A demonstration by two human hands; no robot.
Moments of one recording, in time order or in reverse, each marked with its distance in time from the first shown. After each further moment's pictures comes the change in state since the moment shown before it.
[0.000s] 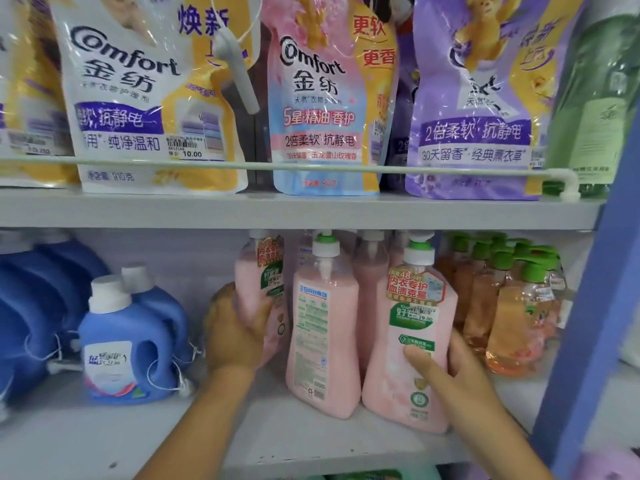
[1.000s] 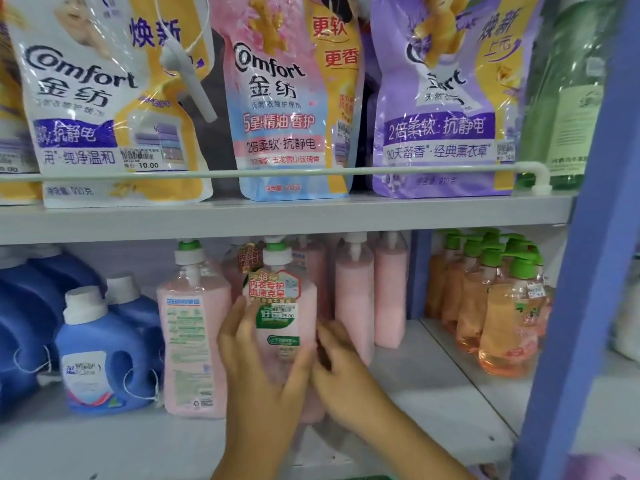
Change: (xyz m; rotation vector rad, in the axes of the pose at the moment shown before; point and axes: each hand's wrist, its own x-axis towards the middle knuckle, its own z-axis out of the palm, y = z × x) left_hand -0.090 0.053 0.002 -0.234 0.060 0.402; right_hand 0.022 0.007 0.101 -0.331 -0.288 -0.278
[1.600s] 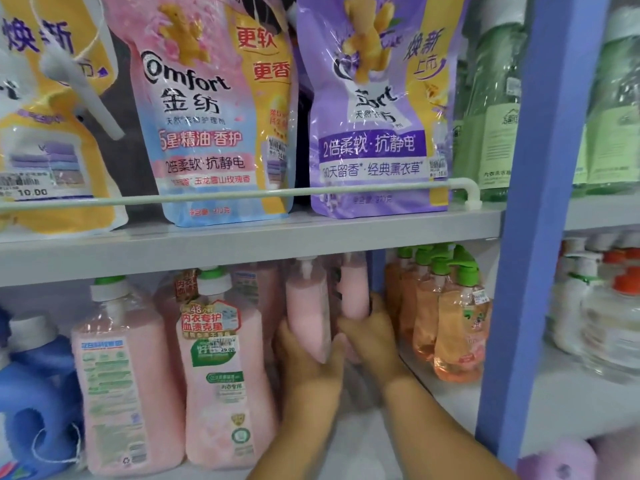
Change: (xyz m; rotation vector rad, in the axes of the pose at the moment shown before) left_hand -0.002 0.017 0.127 -0.123 -0.278 -0.539; right_hand 0.074 0.113 -0.101 0.073 0.573 0.369
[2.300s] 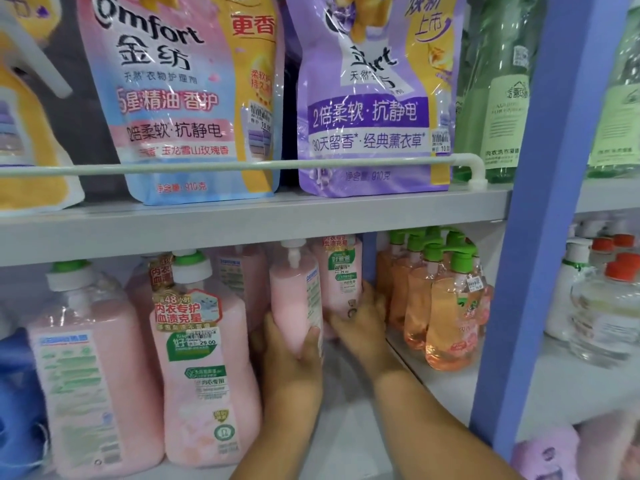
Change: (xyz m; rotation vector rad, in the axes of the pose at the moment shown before) left_hand 0.012 -0.021 0.006 0.226 0.115 -0.046; right_hand 0.006 0.012 0.003 -0.291 0.010 -0.014
